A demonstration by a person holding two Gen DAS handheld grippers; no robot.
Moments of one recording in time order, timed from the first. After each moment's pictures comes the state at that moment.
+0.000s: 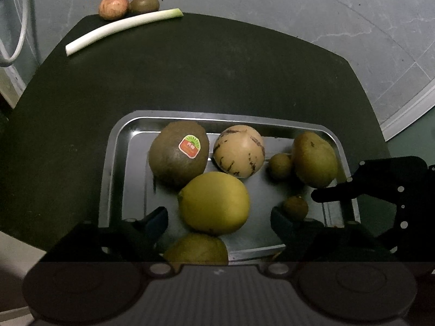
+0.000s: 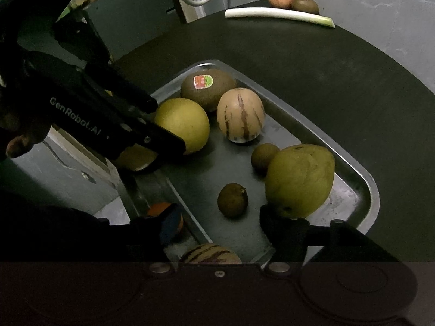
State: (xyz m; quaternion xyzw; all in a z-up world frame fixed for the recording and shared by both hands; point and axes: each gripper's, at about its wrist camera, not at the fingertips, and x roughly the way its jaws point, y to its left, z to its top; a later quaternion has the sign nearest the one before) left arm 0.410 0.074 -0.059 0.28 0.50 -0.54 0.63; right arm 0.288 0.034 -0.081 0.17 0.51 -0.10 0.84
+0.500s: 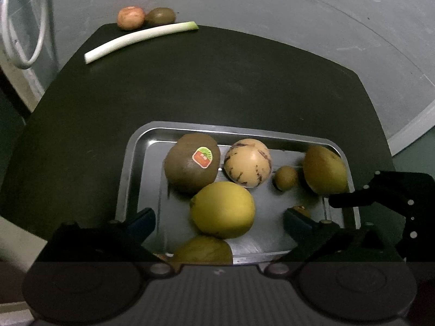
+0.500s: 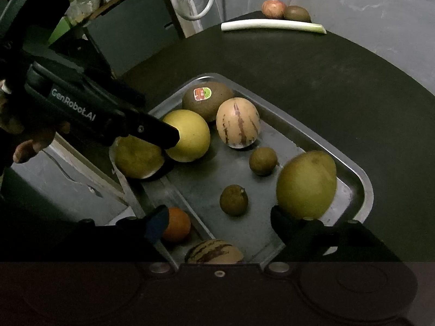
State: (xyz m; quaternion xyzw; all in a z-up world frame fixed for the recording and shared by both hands) left arm 0.411 0.077 -0.043 0.26 0.49 -0.51 0.66; right arm 0.272 0.032 -0.071 0.19 0.48 -0.11 0.85
